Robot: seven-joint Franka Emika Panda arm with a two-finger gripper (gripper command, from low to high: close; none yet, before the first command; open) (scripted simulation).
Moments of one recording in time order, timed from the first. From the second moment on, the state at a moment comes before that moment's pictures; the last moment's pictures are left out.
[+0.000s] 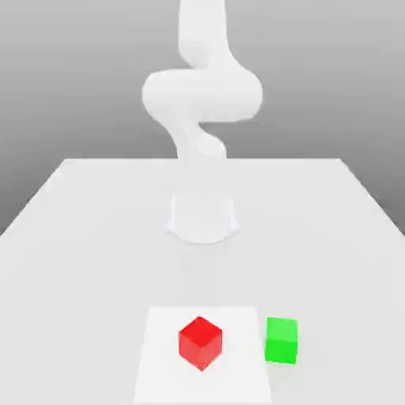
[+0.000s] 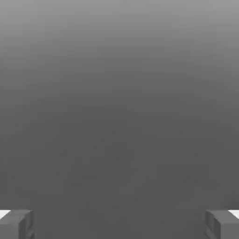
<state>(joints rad) 0.04 -0.71 -0.04 -2.34 0.00 2.35 0.71</state>
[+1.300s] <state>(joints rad) 0.18 0.12 -0.17 -2.68 0.06 2.81 -0.12</state>
